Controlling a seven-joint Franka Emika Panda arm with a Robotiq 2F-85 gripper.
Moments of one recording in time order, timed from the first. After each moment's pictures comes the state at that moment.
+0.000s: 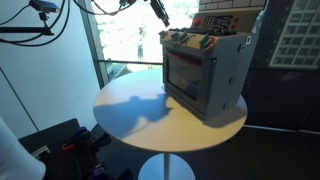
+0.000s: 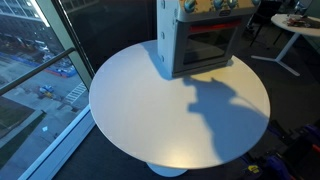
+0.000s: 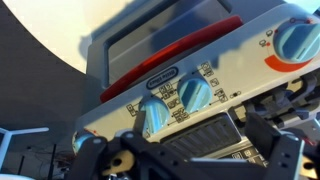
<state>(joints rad) -0.06 -0.18 0.17 -2.12 -0.40 2.44 1.16</state>
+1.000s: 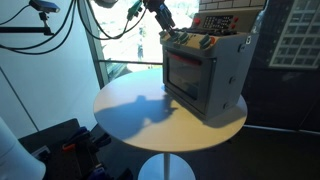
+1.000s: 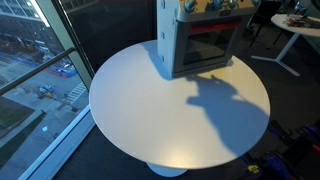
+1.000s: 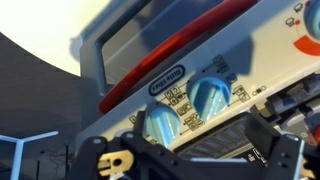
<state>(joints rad) -0.08 -0.13 0.14 -2.18 -0.55 2.59 1.40</state>
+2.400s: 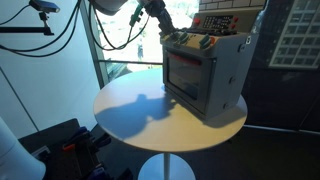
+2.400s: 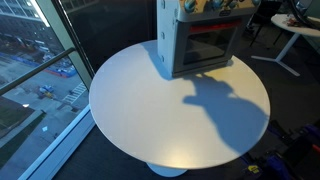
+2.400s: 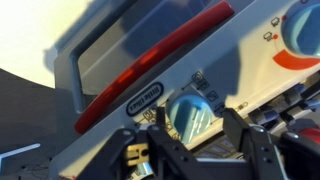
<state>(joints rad) -0.08 -0.08 0.14 -2.19 -0.55 2.73 1.43</state>
